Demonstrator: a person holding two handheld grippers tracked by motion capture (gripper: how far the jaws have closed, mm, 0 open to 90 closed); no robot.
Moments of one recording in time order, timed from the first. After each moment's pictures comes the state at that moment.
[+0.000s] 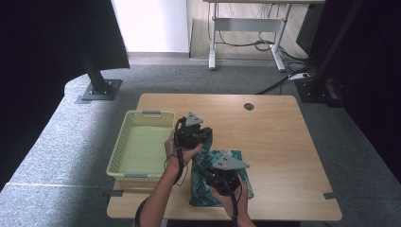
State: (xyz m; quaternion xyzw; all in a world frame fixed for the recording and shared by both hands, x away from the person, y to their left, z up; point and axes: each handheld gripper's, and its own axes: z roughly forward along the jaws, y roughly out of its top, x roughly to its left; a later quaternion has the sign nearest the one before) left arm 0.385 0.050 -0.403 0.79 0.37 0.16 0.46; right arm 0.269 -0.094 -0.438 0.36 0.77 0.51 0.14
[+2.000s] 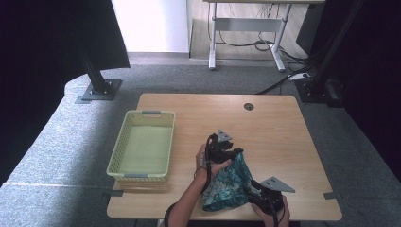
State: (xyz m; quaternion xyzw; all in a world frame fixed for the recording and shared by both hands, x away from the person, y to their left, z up) left arm 0.383 -0.029 -0.476 0.80 0.36 0.11 0.47; right arm 0.237 -0.223 -0.521 0.50 0.73 0.43 0.20
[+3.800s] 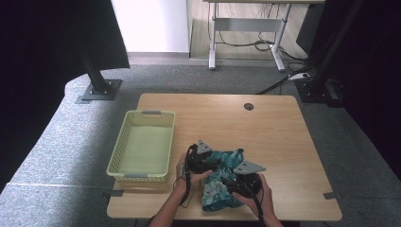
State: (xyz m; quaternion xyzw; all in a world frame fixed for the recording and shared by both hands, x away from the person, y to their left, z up) left arm 0.363 0.029 -0.509 0.81 0.37 0.13 0.44; right arm 0.285 -0.159 -0.492 0.36 0.82 0.40 0.17
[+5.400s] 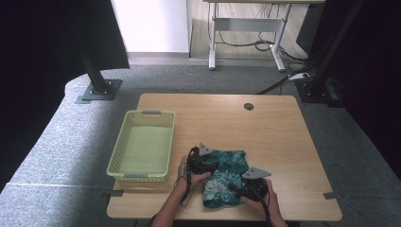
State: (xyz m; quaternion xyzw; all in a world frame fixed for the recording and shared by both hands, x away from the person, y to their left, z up) left arm 0.385 0.028 -0.551 0.83 0.36 0.12 0.41; right arm 0.294 -0.200 -0.556 0.38 0.82 0.39 0.17
